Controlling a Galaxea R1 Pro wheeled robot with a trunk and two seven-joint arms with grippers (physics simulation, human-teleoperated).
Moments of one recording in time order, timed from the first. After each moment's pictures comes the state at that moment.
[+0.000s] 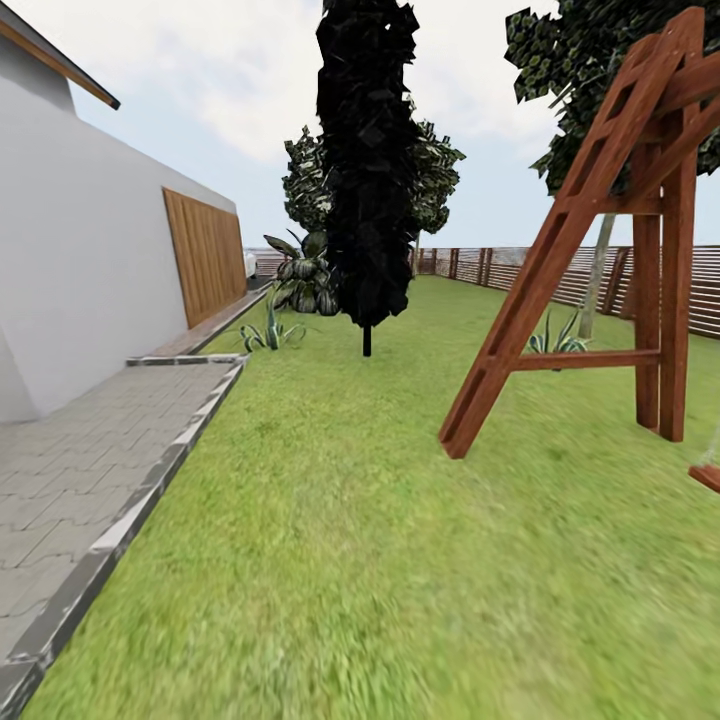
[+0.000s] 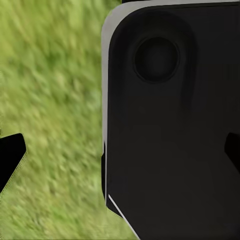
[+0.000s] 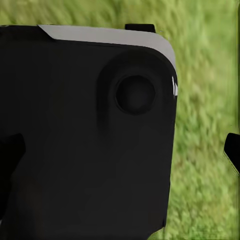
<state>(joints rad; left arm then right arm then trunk) 0.01 0.05 0.00 0.00 0.02 0.00 0.00 -0.09 0.00 0.00 0.07 0.00 0.01 0.01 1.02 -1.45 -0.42</state>
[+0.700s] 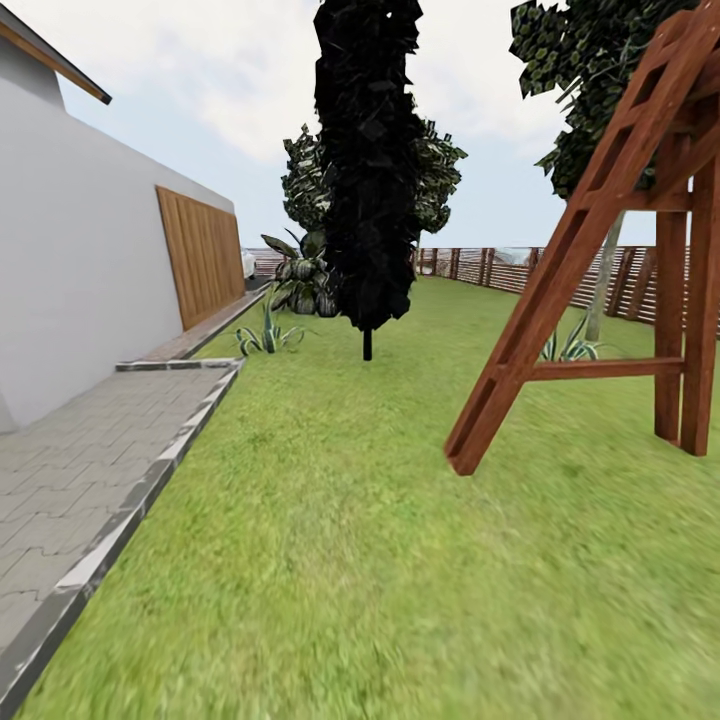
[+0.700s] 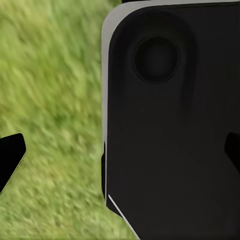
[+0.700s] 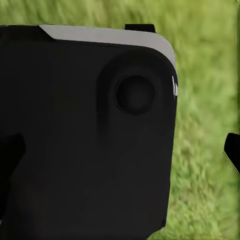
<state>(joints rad) 0.01 0.05 0.00 0.00 0.02 0.00 0.00 -0.09 0.00 0.00 0.07 0.00 0.01 0.01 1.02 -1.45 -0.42</state>
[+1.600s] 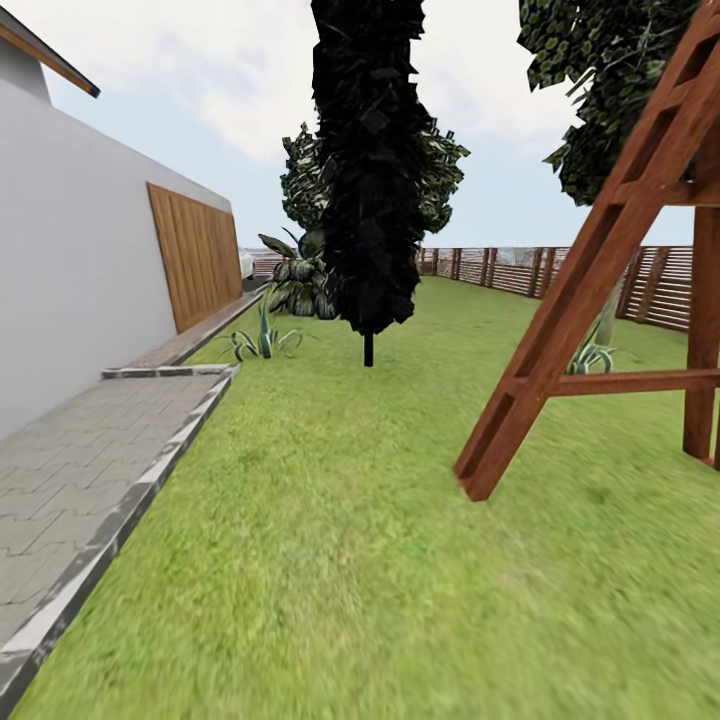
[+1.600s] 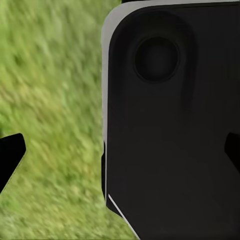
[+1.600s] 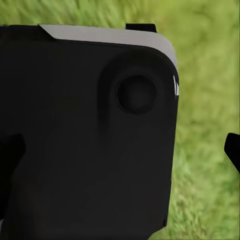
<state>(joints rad) 0.01 0.05 0.00 0.00 0.02 0.00 0.00 -0.09 0.00 0.00 0.07 0.00 0.01 0.01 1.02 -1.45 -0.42</state>
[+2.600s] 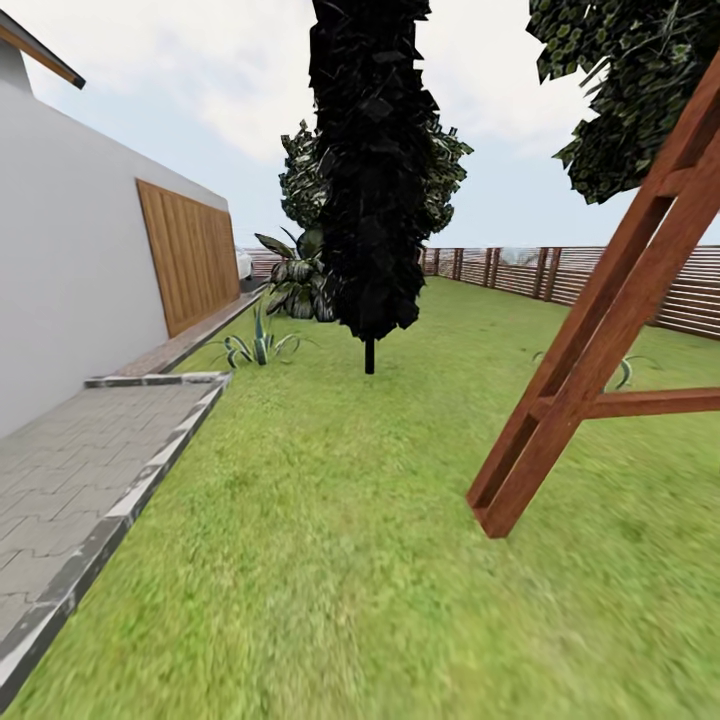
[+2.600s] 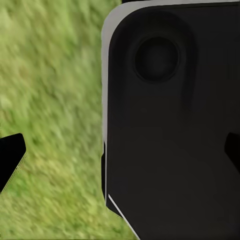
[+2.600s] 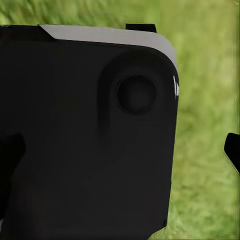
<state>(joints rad) 0.01 0.05 0.00 0.00 0.02 0.00 0.00 -0.09 0.00 0.00 0.07 0.00 0.01 0.01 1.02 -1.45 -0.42</state>
